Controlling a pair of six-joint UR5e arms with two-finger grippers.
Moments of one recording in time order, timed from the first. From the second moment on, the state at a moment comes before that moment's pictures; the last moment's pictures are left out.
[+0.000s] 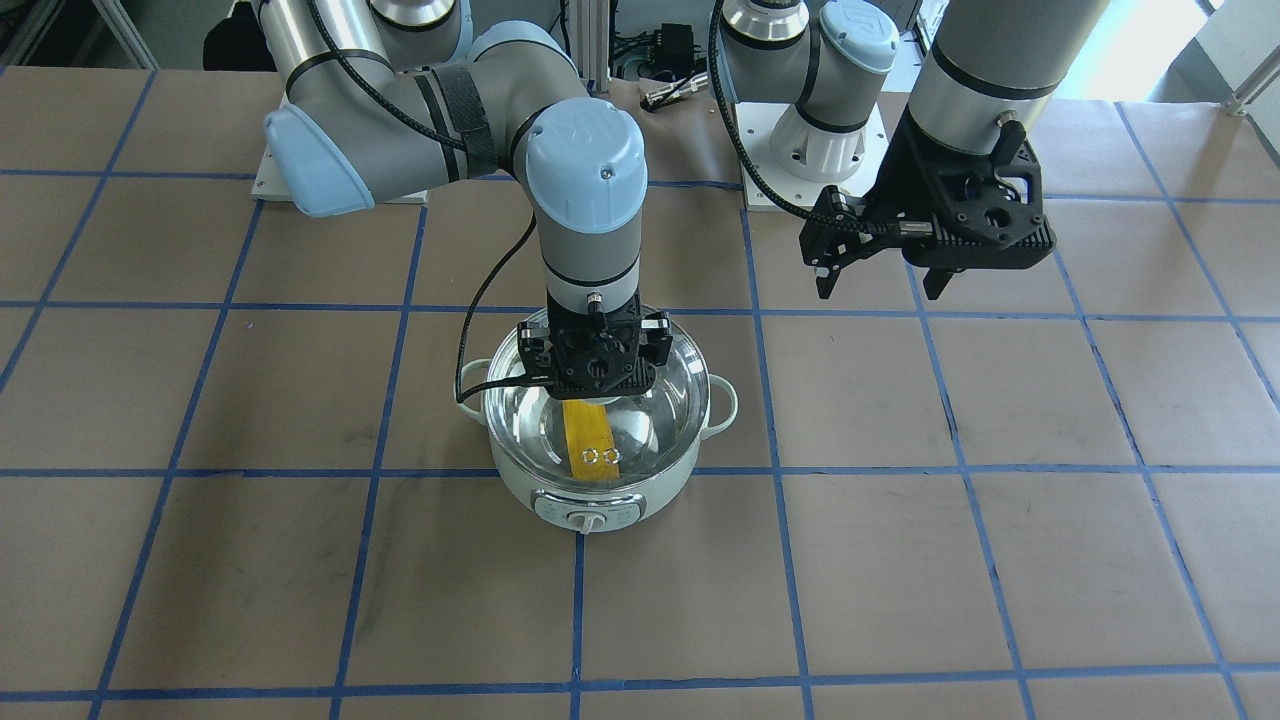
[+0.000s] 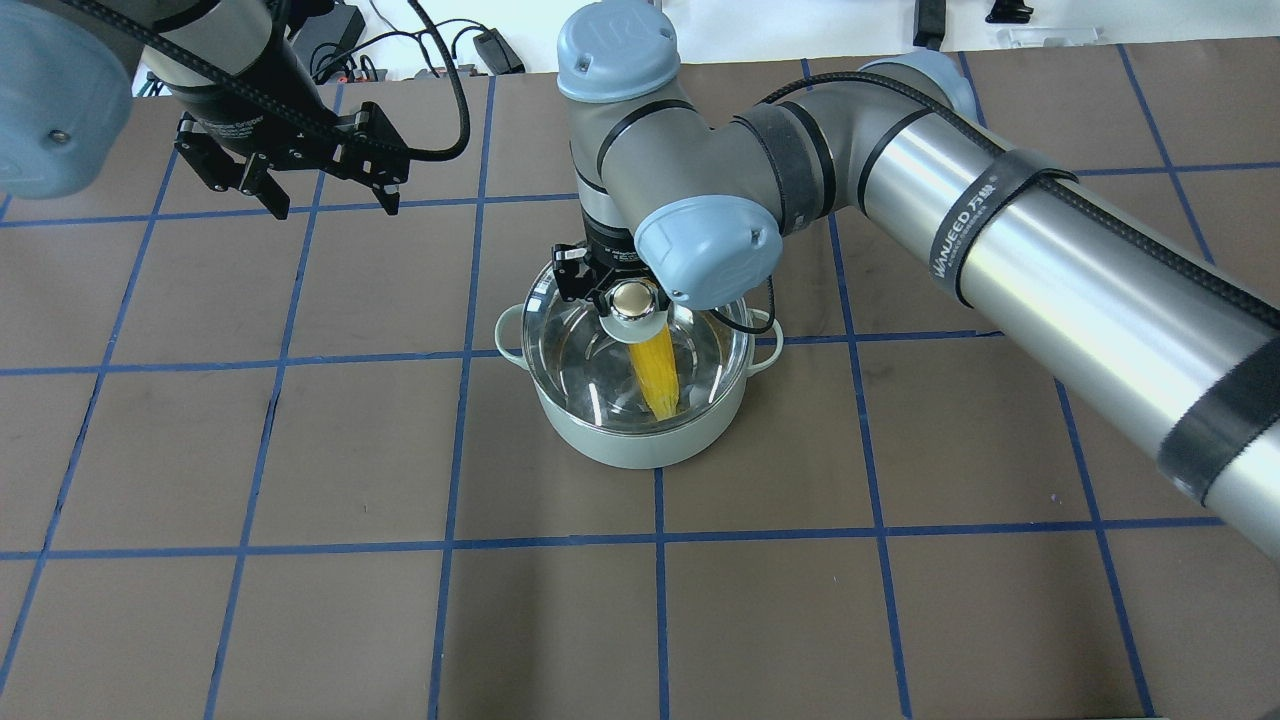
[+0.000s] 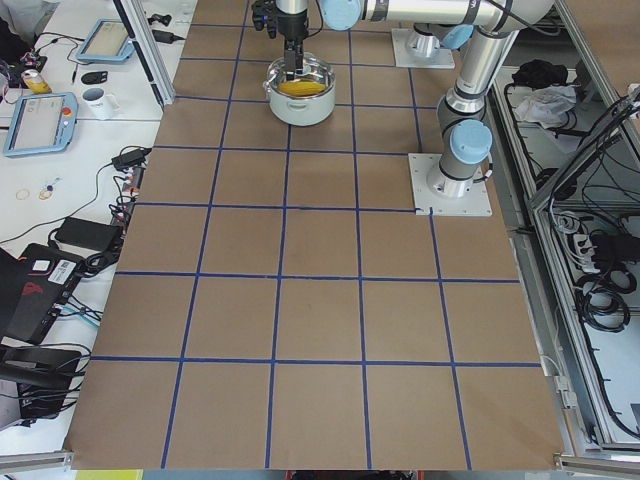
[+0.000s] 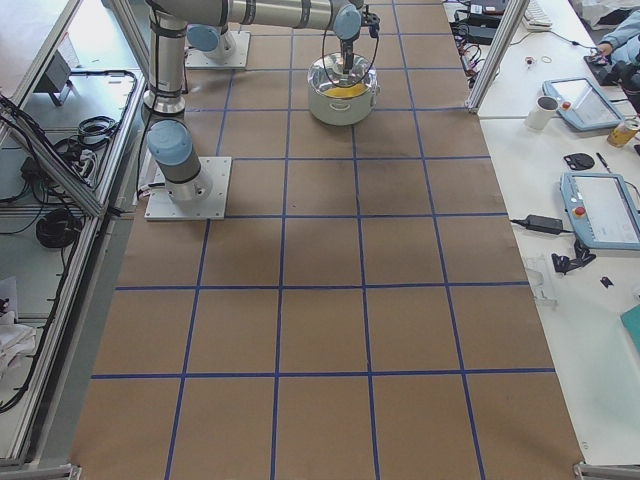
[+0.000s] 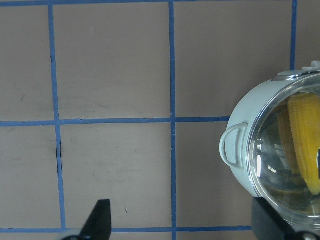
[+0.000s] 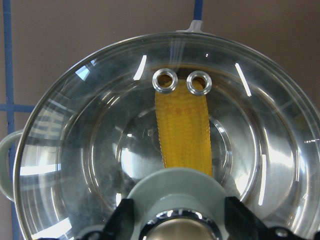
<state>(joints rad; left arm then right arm) -1.57 -1.61 -1.51 -1.53 1.59 0.00 1.99 -1.19 1.50 -1.89 -1.54 0.35</state>
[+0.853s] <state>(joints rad) -1.57 -1.60 -1.52 -1.54 1.59 -0.09 1.99 -1.20 1.50 -1.86 -1.54 0.35</state>
